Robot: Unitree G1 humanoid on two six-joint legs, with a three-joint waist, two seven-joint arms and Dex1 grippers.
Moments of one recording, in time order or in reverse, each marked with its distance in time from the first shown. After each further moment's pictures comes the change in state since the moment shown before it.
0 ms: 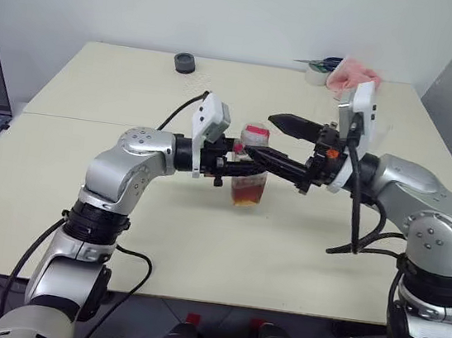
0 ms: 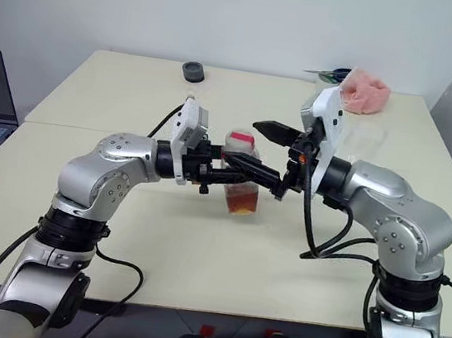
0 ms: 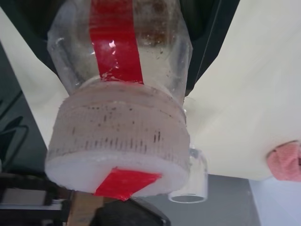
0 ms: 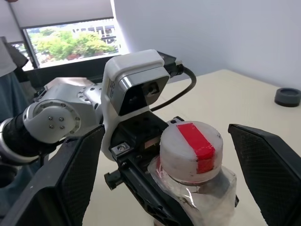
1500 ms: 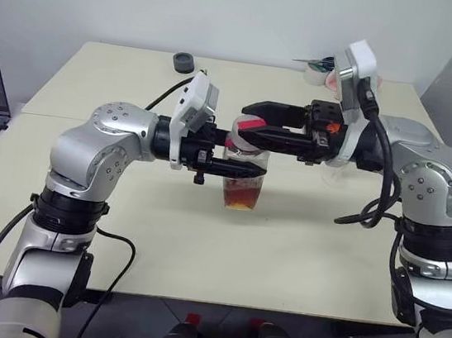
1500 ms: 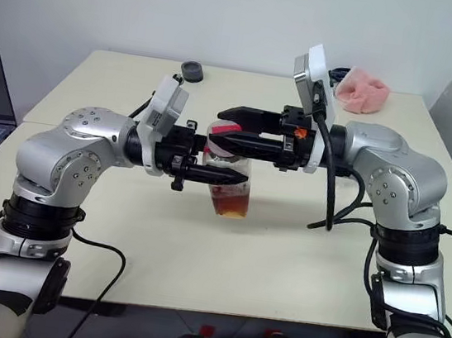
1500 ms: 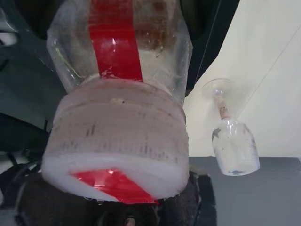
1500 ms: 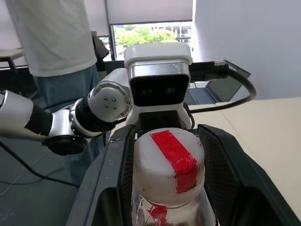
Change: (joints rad) left arm -0.054 0.137 0.042 -0.138 -0.131 0.149 -0.210; right arm -0.251 -0.051 0.103 0.340 -0.034 -0.138 0.495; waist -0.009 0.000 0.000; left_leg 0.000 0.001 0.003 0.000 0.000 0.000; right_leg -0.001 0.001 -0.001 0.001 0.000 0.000
